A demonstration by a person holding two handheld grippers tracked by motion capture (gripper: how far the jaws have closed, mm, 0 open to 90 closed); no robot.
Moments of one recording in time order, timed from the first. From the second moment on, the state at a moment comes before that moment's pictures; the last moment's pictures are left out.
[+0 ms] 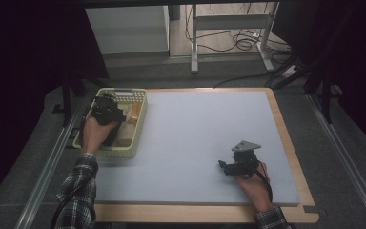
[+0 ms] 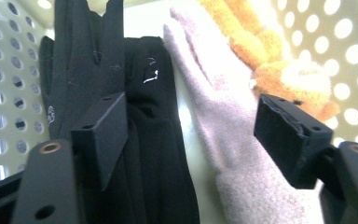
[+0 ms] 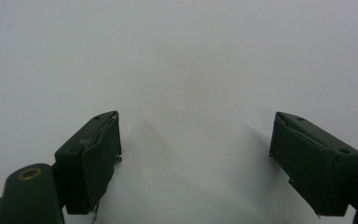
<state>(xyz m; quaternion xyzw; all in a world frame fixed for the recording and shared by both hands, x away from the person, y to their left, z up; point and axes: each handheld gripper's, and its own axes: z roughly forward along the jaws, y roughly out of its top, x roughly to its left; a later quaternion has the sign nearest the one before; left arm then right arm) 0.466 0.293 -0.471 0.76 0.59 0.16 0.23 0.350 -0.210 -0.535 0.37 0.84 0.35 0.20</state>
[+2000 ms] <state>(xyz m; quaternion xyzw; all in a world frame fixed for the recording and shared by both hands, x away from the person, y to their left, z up) 0.387 0.242 -0.438 0.81 0.45 0.16 0.33 0.349 -0.210 -0.535 0.37 0.84 0.35 0.20</state>
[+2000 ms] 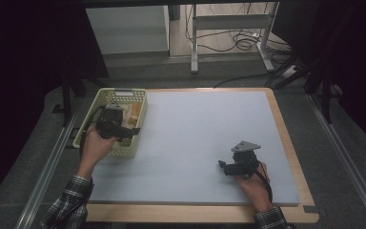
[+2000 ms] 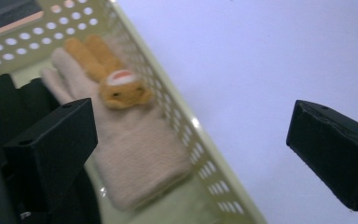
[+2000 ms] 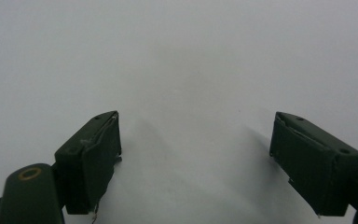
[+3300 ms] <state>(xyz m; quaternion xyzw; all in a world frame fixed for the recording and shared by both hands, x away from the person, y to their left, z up) 0.339 0.141 -0.475 0.85 0.33 0.13 0.38 0.348 -0.209 -0.534 0.37 0.84 0.34 0.21</state>
